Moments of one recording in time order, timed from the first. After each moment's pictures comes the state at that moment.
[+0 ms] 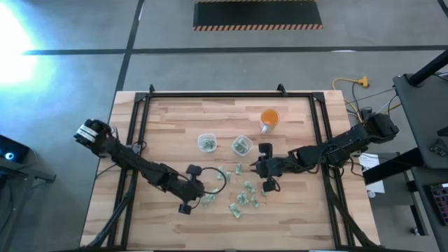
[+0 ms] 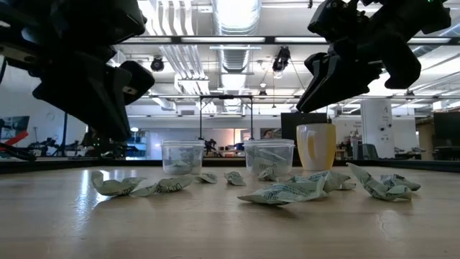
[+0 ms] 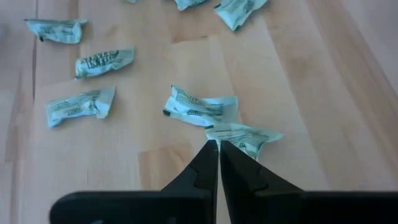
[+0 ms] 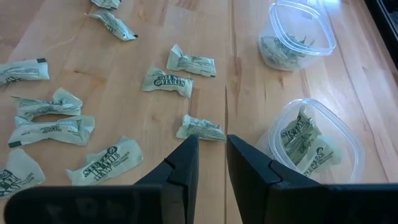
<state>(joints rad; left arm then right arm) -0.49 1.53 0.78 -0.13 -0.21 -0.20 0.29 1.42 0.70 -0.05 0.33 -0.02</state>
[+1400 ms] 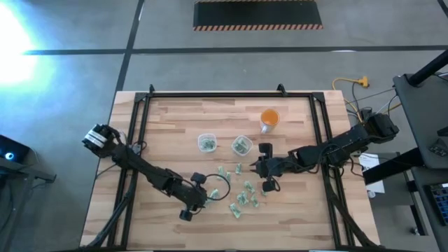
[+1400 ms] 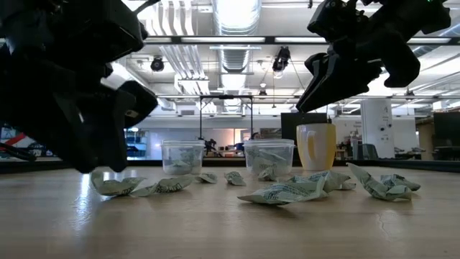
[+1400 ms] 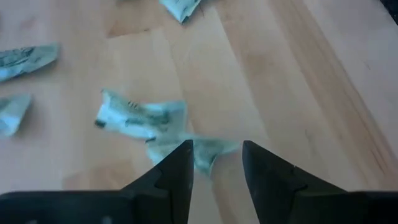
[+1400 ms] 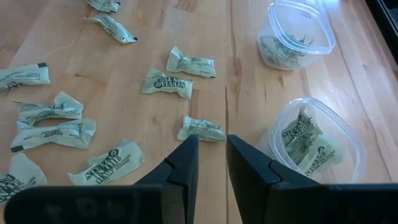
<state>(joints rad) -0.51 1.65 0.78 0.02 -0.08 -0.20 0.29 1.42 0.70 -0.04 0.33 0.00</state>
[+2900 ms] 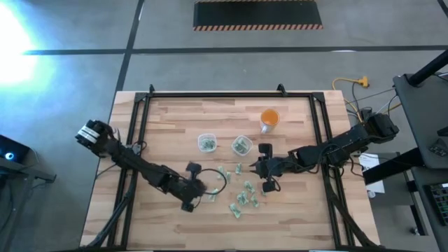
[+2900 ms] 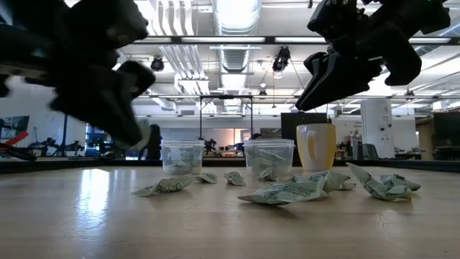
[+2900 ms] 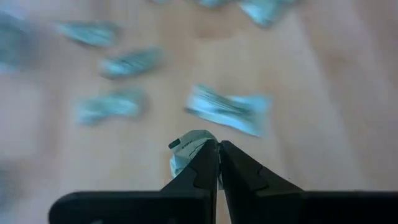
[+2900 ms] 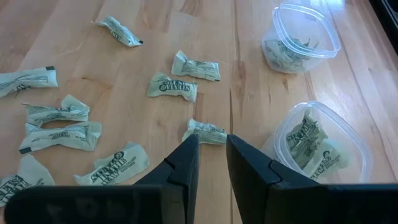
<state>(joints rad) -0.50 1.55 0.78 -0.13 -0.34 -0.18 0.29 1.42 0.70 -0.03 0.31 0.00</state>
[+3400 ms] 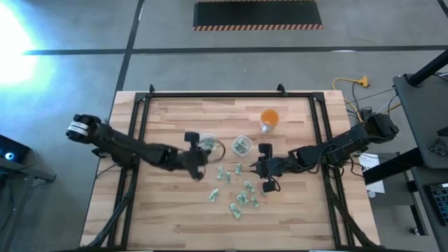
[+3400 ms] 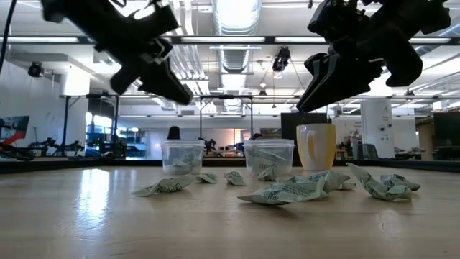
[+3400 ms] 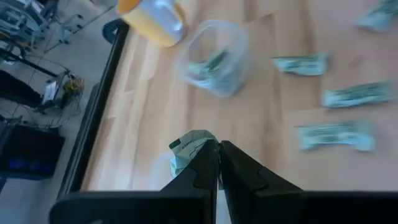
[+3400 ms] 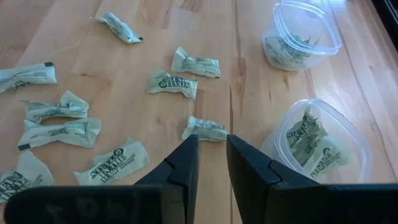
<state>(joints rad) -0.24 1.39 0.78 -0.13 -0.63 0.14 0.29 1.42 0.70 -0.04 0.31 0.00</state>
